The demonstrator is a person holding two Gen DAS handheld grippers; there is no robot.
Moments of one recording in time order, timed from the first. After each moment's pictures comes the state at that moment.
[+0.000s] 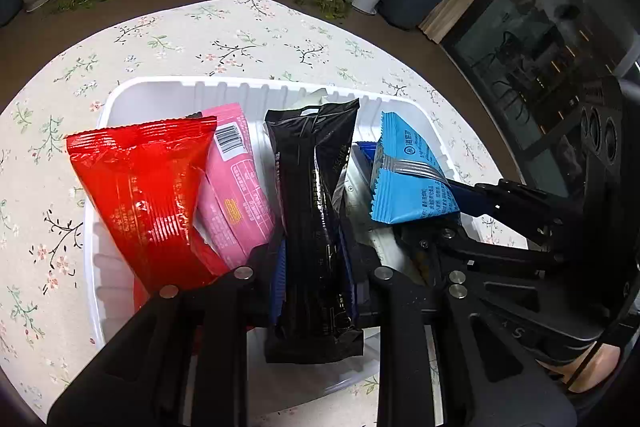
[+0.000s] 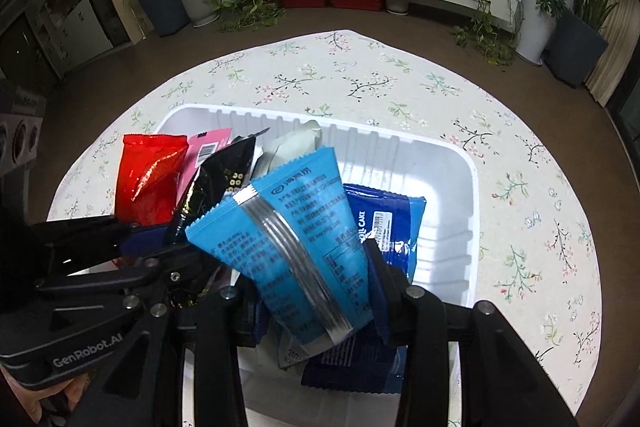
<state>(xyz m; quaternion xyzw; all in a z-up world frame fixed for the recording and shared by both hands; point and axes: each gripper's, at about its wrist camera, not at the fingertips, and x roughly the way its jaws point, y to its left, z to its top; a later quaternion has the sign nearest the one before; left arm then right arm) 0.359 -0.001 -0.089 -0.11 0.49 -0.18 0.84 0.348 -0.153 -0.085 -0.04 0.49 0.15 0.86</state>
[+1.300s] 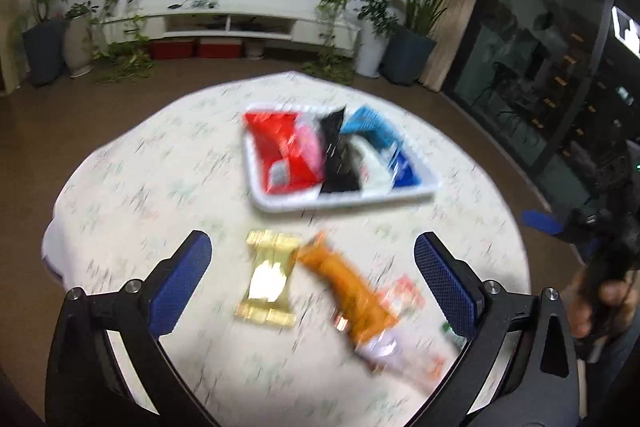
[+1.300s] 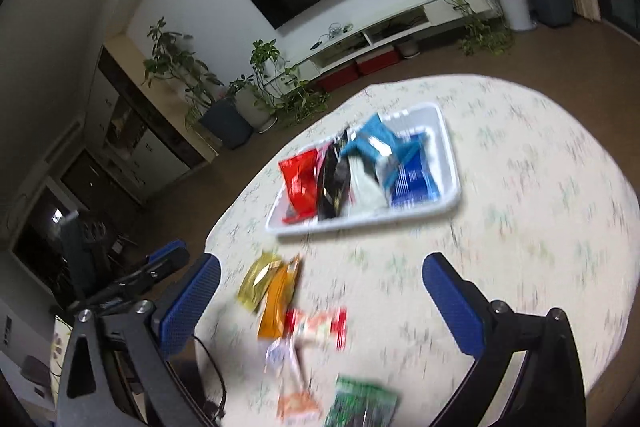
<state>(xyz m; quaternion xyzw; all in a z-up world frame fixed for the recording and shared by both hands) 0.101 0.088 -0.010 -0.06 0.36 -0.14 0.92 0.110 -0.242 -0.029 0.23 0.36 0.22 0.87</state>
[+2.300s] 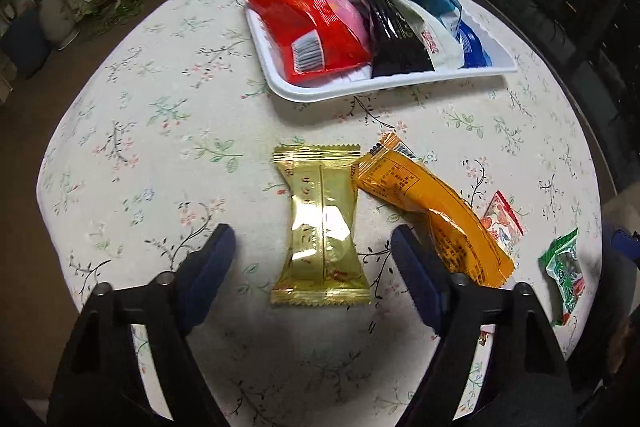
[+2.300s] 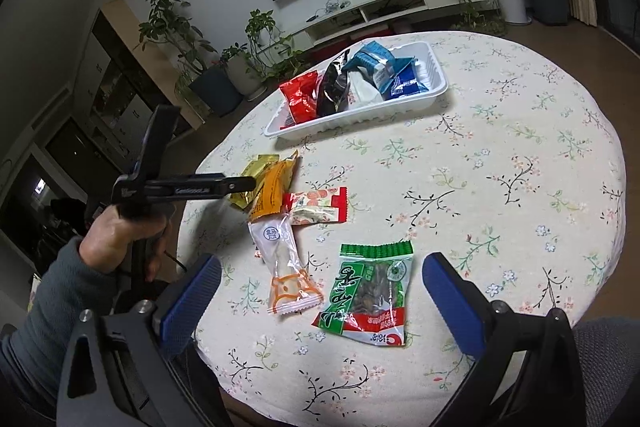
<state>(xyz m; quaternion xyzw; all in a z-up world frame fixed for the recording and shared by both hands) 0.187 0.076 -0.094 0.05 0.53 -0.13 0.84 0.028 -0.206 -0.074 0.17 0.40 0.21 0.88</state>
